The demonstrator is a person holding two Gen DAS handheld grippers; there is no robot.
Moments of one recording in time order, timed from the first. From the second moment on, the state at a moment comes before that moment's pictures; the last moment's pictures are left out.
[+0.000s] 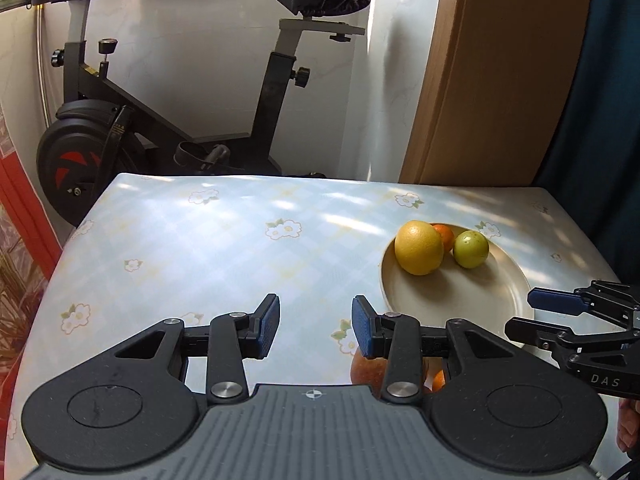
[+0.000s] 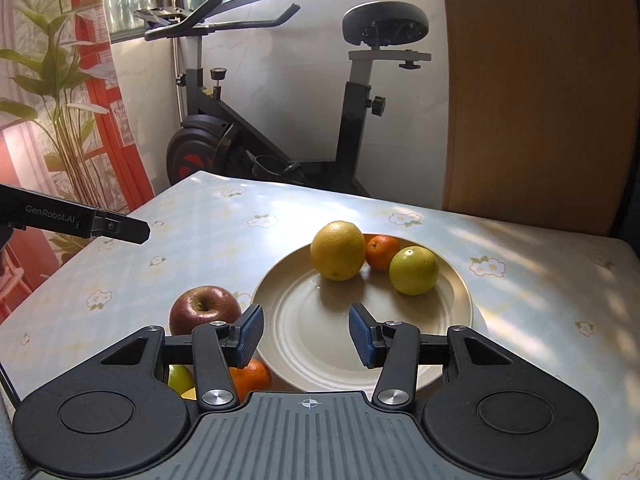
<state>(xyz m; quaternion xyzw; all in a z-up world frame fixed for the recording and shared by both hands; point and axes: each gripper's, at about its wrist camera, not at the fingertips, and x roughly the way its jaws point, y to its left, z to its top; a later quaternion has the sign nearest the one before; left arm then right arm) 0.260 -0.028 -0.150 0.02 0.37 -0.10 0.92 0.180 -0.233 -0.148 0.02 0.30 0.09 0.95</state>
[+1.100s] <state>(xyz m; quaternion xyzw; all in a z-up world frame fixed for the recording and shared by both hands) 0.175 -0.030 -0.152 -0.02 0.33 -0.06 0.94 0.094 -0.209 -0.188 0.06 0.31 0.05 0.95</state>
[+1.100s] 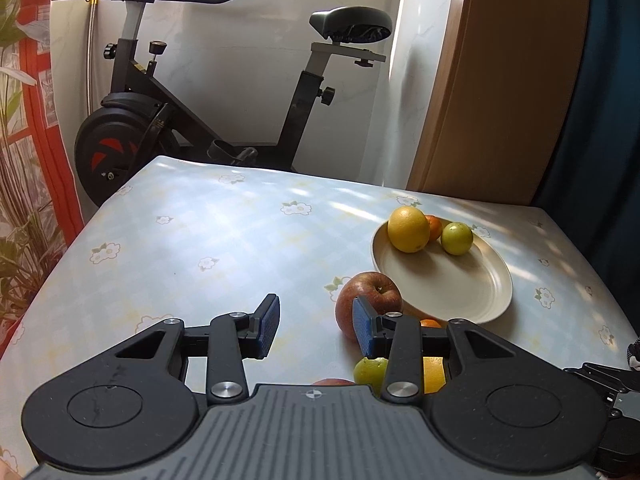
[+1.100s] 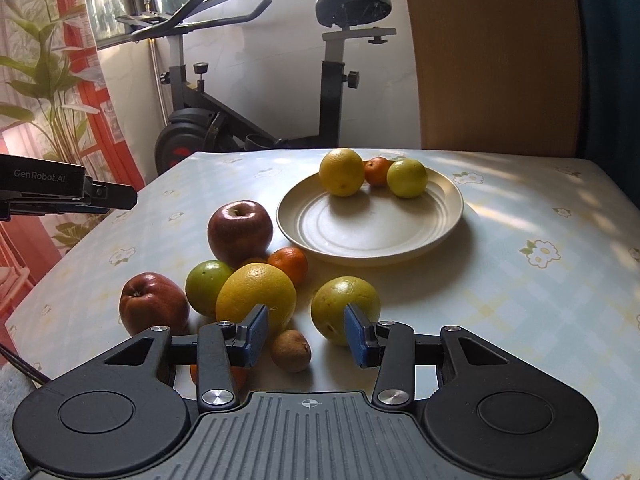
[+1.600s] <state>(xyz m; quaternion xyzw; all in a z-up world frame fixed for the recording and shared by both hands) 0.170 -0.029 -0.155 0.00 0.32 -0.07 0.95 0.091 -0.171 -0.190 0.03 0.33 0.12 0.94</state>
